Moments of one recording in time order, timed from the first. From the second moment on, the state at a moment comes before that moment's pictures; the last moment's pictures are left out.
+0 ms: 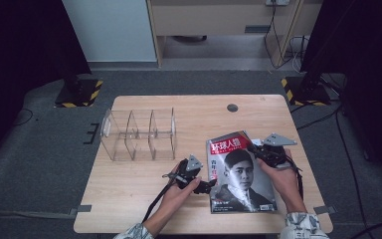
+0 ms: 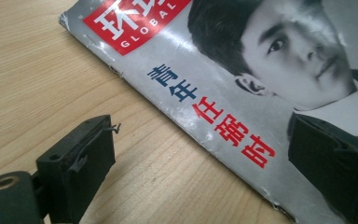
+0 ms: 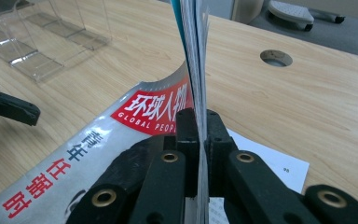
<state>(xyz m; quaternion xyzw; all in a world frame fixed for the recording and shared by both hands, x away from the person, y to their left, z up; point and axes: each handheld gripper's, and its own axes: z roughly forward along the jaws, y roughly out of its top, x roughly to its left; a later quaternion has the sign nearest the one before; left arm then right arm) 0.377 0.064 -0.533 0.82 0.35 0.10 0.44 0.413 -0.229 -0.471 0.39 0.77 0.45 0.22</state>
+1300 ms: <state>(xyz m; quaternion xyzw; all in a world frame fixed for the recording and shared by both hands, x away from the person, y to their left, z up) 0.399 0.050 -0.536 0.82 0.36 0.04 0.44 0.413 -0.229 -0.458 0.38 0.74 0.52 0.22</state>
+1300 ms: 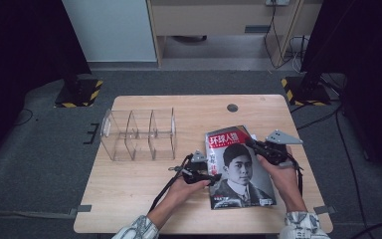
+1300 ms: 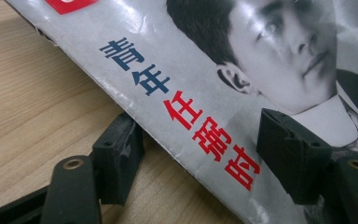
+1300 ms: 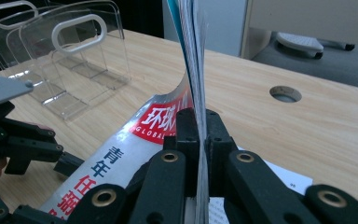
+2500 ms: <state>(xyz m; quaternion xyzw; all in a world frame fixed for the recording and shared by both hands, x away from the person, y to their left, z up) 0.401 0.049 -0.533 0.82 0.37 0.05 0.43 0.447 -0.259 -0.527 0.50 0.77 0.36 0.18</state>
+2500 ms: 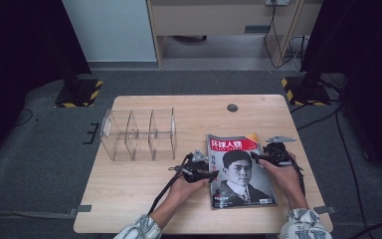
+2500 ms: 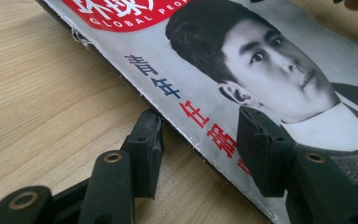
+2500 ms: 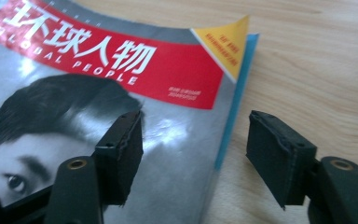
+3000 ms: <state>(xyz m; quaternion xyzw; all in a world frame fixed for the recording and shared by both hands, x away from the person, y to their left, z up) 0.408 0.051 -0.532 0.82 0.38 0.05 0.43 0.431 -0.256 -0.525 0.47 0.79 0.35 0.17</state>
